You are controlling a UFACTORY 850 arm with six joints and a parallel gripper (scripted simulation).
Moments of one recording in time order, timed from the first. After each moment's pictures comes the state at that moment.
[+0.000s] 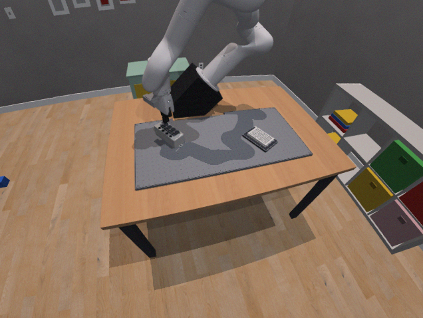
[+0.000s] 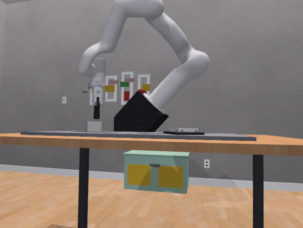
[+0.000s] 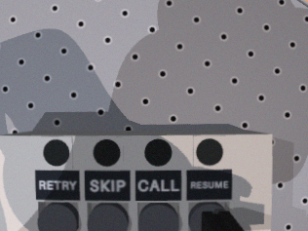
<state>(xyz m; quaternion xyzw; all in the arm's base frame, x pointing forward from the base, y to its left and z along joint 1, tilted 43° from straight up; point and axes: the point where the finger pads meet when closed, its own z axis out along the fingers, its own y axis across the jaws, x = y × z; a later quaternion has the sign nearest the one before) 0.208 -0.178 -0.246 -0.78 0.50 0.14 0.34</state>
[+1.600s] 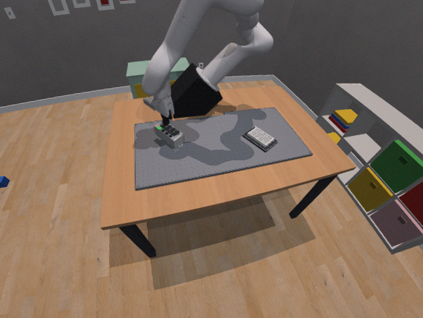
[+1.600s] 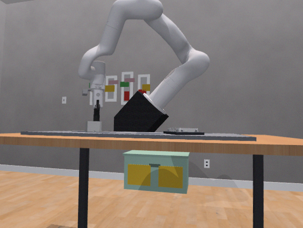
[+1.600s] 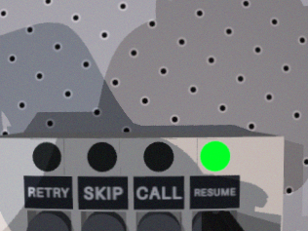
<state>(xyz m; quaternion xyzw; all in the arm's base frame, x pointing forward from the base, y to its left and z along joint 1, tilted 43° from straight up) 0.210 -0.168 -0.258 -0.78 0.50 0.14 0.34</state>
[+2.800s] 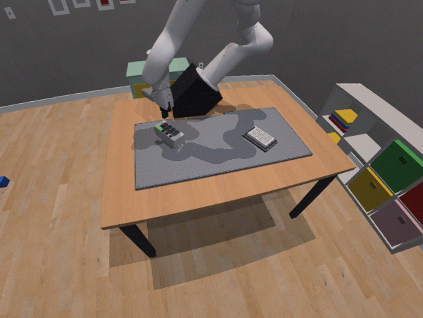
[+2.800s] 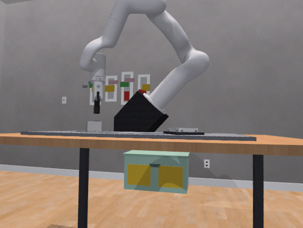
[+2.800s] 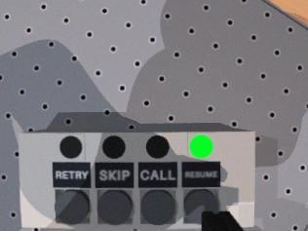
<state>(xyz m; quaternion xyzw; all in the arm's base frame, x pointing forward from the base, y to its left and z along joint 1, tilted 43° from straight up) 0.204 -0.198 -0.225 -0.78 0.50 0.14 0.34</state>
